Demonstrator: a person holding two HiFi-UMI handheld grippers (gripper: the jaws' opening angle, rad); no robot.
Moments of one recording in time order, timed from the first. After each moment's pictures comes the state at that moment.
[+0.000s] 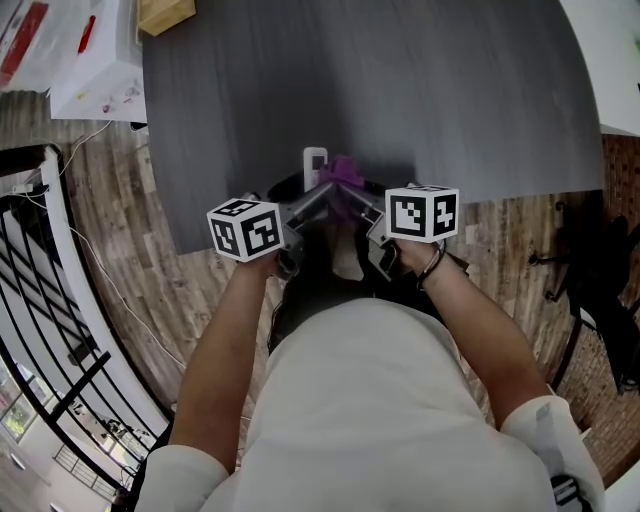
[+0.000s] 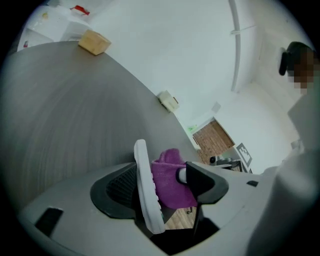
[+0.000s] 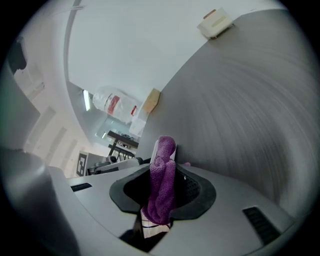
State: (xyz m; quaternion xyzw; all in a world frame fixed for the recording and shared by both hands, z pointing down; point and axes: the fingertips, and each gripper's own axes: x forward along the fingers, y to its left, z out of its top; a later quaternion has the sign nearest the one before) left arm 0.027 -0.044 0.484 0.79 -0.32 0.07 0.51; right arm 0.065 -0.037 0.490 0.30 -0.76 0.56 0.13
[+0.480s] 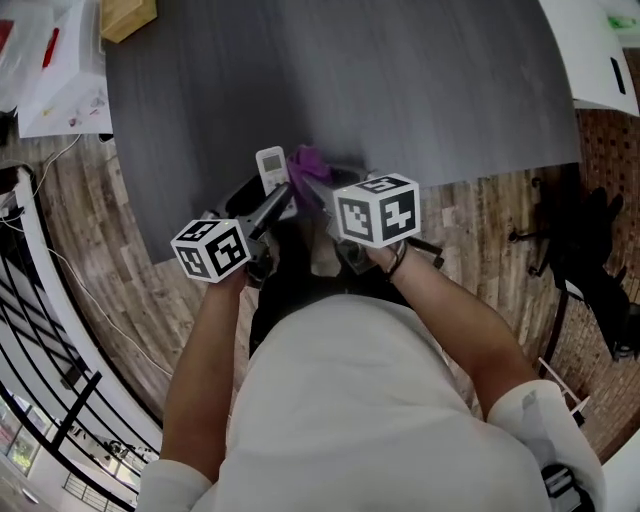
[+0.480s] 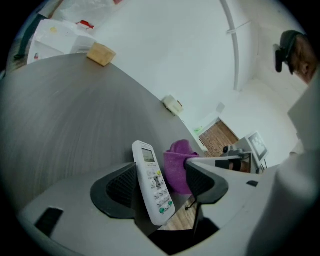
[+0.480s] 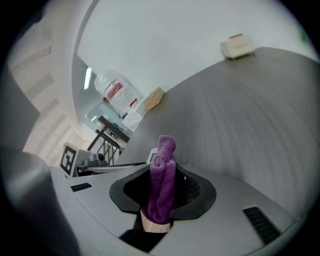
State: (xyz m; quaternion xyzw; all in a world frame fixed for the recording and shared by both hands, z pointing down) left arm -0.009 -0.028 0.491 0.79 -0.37 0.07 0.49; right arm 0.052 -0.039 0.485 0.36 -0.79 0.46 0.20
